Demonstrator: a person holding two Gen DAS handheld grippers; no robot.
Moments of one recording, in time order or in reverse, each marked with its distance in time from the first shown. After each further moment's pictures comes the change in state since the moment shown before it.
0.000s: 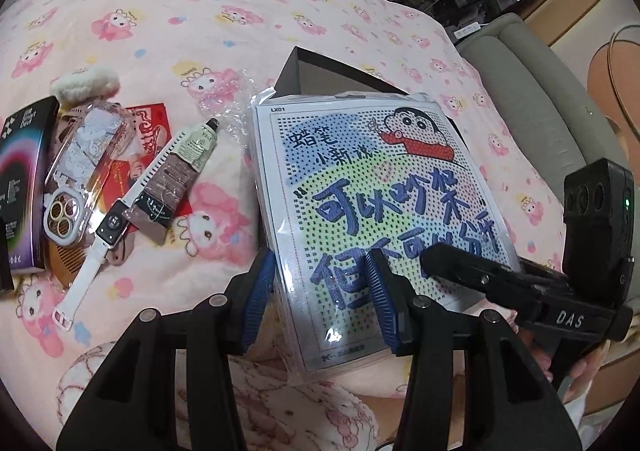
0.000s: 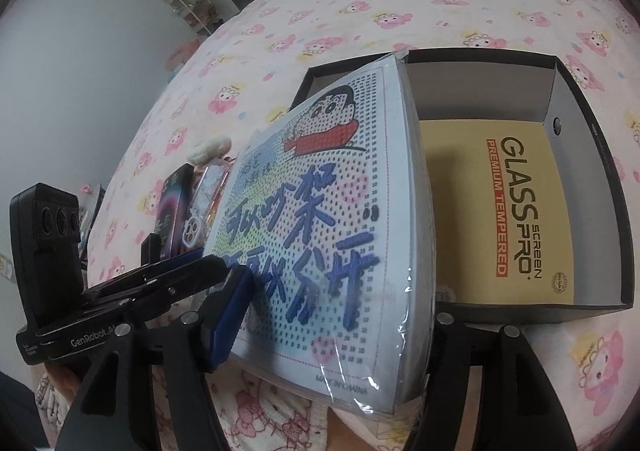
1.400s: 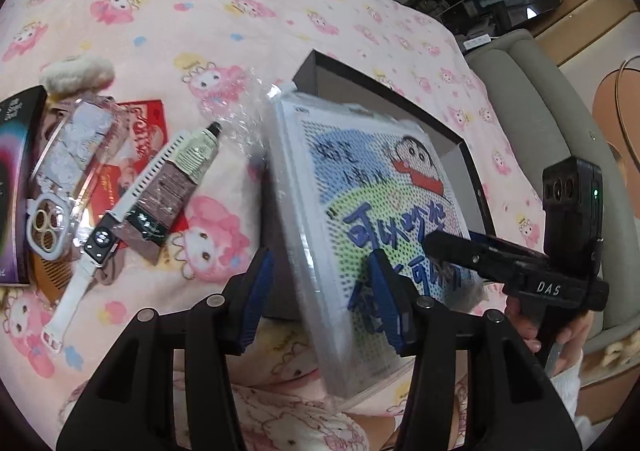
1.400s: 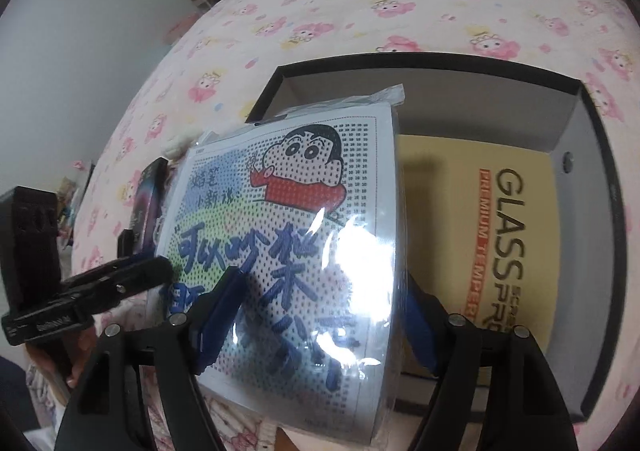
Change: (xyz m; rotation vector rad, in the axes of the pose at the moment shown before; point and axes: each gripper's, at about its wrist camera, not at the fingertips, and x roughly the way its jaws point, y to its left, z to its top) left arm 0.021 0.018 0.025 -0.084 0.018 -0.041; right arm 0.030 -0.032 0.044 -0.069 0.095 0.007
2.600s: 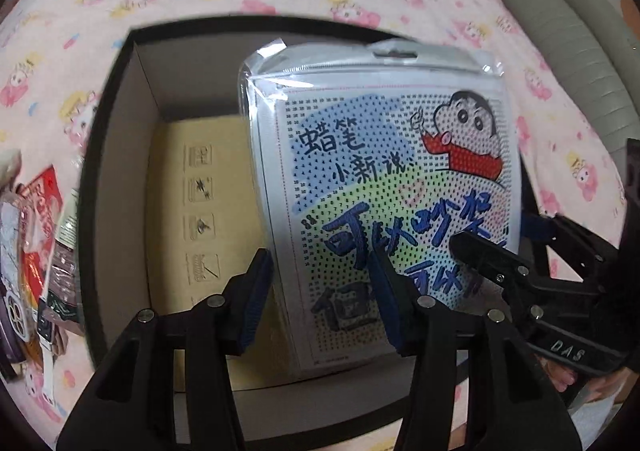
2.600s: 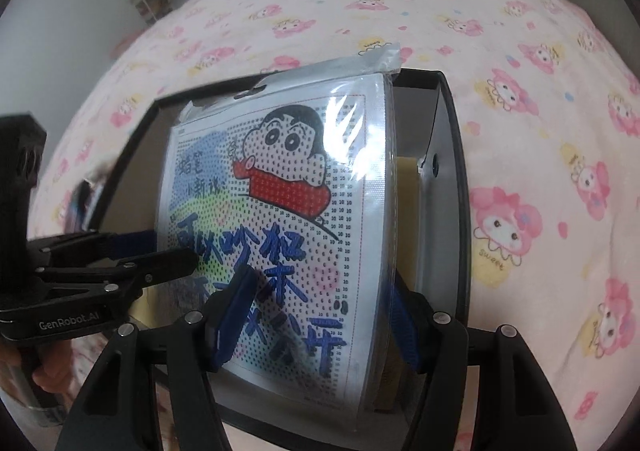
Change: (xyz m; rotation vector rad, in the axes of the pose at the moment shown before) left arm 0.129 -0.112 0.031 0.199 0.217 0.215; right arm -0.029 -0.082 -0.010 0.015 -0.061 -0.273
